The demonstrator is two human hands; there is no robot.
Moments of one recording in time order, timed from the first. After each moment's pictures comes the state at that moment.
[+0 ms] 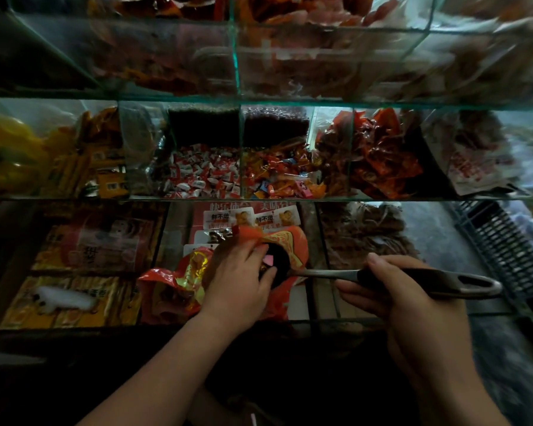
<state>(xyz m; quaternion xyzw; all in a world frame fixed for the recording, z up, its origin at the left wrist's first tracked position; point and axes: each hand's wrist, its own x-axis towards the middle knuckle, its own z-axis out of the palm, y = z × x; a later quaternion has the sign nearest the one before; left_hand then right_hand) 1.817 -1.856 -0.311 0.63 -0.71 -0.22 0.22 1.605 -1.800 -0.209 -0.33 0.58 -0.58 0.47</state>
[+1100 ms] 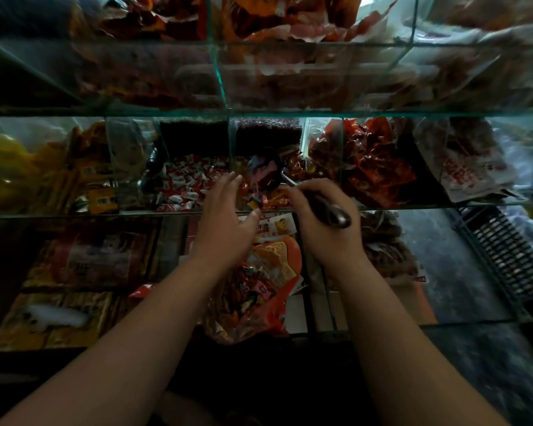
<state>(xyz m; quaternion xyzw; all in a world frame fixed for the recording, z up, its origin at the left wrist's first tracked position) 1.825 -1.941 -0.259 0.65 -0.65 -0.19 0.35 1.646 -1.927 -0.220 -0.64 0.52 -0.51 0.25</state>
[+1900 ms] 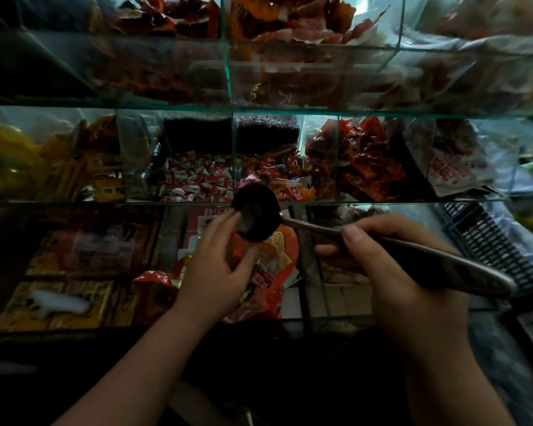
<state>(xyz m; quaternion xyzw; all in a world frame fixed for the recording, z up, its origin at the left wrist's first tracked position) 1.837 -1.847 -0.272 0.60 -0.67 -0.23 0.38 1.616 -1.796 -0.164 -0.58 0.47 -0.57 0.35</state>
